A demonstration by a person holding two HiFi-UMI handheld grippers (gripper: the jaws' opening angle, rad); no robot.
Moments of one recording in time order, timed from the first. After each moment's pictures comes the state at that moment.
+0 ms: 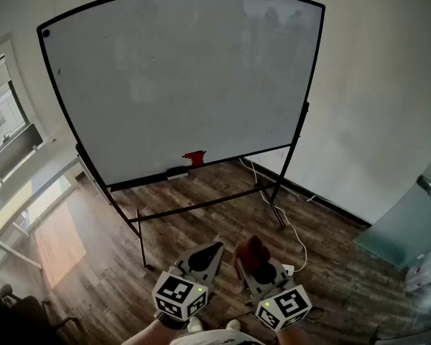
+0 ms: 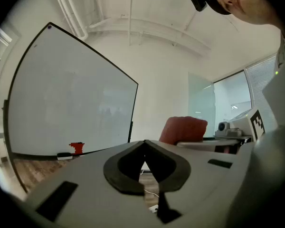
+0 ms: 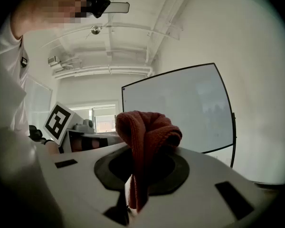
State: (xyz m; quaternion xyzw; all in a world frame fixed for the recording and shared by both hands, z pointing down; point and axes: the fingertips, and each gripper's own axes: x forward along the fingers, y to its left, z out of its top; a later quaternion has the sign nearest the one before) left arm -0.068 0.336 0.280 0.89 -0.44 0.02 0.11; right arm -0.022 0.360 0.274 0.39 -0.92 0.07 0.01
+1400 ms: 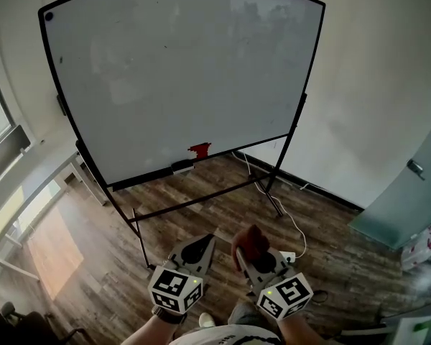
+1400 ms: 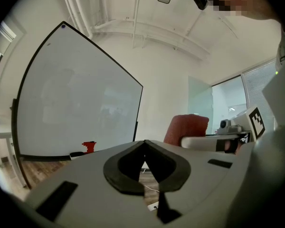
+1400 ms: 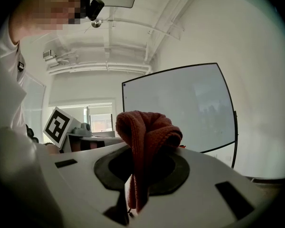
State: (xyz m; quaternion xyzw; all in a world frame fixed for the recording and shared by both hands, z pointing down) left arm -0.192 0.342 0.297 0.90 -0.43 0.01 0.11; right arm -0.129 0.368 0.284 0.42 -0.90 0.07 0.01
